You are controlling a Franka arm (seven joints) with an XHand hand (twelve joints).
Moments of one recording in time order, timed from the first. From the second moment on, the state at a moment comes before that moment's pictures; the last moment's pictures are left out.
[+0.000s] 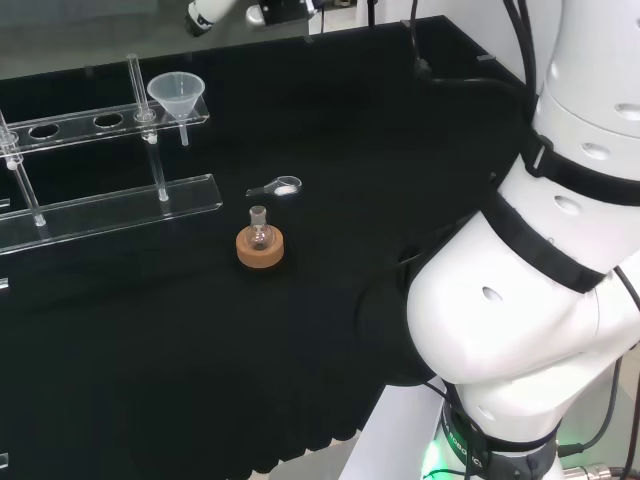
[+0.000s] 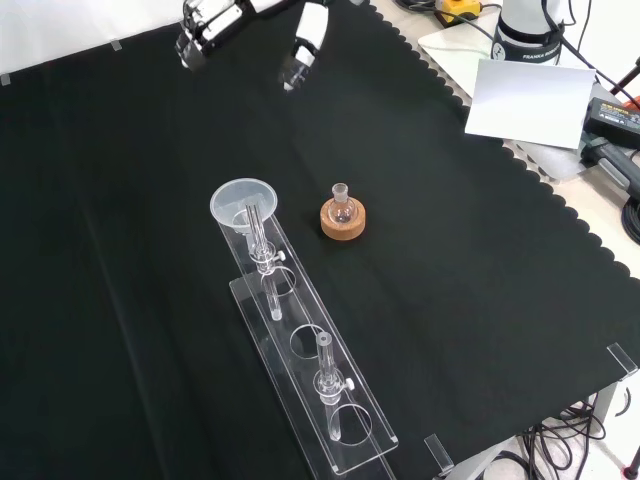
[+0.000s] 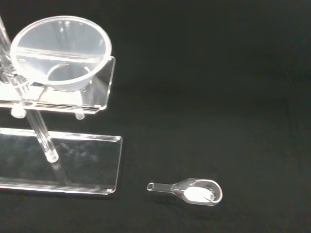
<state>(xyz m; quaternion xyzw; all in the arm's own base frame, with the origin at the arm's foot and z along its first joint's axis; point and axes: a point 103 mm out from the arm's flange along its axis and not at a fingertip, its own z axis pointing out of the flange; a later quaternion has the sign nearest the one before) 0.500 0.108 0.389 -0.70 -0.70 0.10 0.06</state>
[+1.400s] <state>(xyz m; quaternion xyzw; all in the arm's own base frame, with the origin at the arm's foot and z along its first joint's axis) 0.564 0.170 0.313 -0.67 -0.70 0.23 0.09</state>
